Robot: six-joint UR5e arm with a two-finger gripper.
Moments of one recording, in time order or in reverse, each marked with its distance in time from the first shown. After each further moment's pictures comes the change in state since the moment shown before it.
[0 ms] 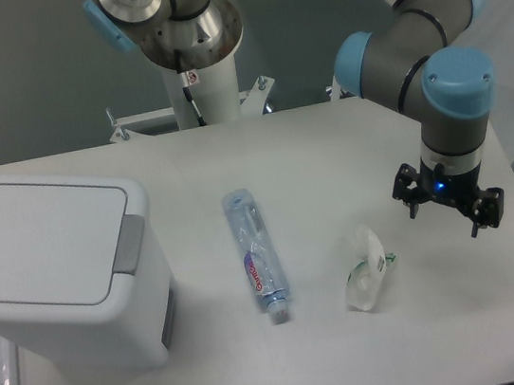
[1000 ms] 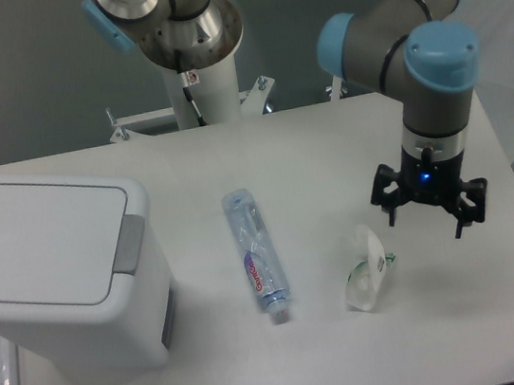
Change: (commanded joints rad) arm -0.090 0.103 -0.020 0.012 -0.172 -0.442
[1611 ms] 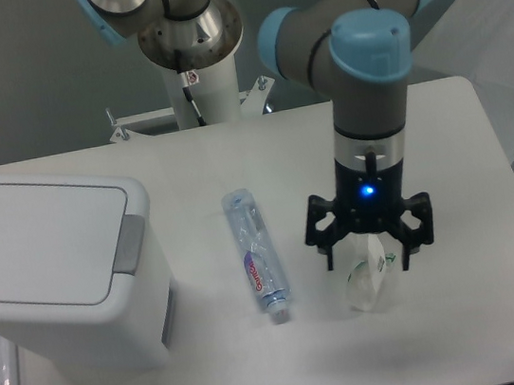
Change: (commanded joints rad) arm -0.101 0.058 0.080 0.035 -0.236 -0.264
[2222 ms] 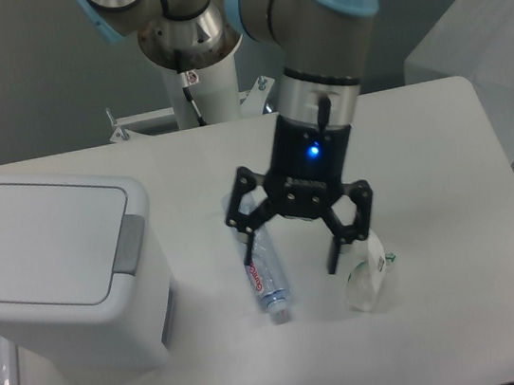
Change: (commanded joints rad) arm -0.052 0.083 -0.047 0.002 -0.200 -0.167
